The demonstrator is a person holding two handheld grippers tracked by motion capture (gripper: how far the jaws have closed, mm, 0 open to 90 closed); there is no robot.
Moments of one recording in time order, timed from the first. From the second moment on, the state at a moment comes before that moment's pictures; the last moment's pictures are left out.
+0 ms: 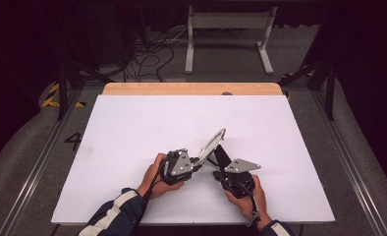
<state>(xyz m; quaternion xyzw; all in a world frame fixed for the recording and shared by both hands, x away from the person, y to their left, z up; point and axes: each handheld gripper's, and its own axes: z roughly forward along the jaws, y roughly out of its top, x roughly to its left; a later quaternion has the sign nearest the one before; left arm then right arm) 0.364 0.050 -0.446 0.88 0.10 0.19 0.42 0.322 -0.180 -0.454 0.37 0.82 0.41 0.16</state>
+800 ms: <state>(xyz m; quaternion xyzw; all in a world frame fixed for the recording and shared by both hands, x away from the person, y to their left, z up) 0.365 0.052 -0.446 0.88 0.11 0.19 0.43 0.319 -0.176 -0.449 0.36 0.82 0.41 0.16</state>
